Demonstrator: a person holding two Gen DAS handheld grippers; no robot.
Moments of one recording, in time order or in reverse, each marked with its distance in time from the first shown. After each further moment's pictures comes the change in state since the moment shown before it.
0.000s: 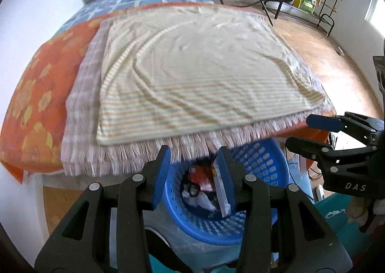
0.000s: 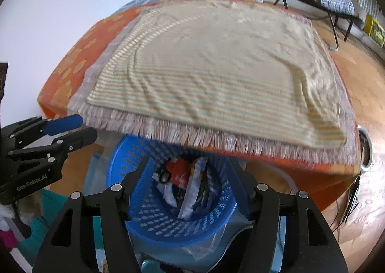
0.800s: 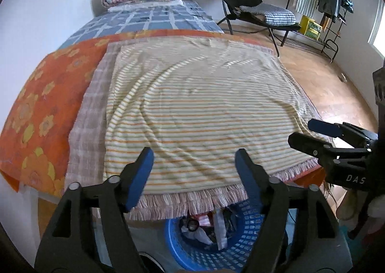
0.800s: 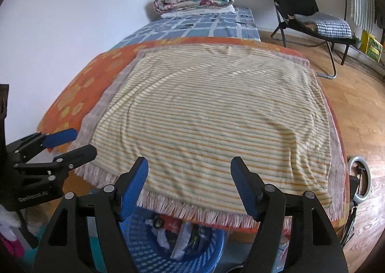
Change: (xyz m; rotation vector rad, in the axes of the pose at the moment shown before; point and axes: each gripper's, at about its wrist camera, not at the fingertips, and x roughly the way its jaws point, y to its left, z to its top) left arm 0.001 0.019 0.054 -0.070 -0.143 0.010; right arm -0.004 -0.027 0.068 0.017 -0.174 0.015
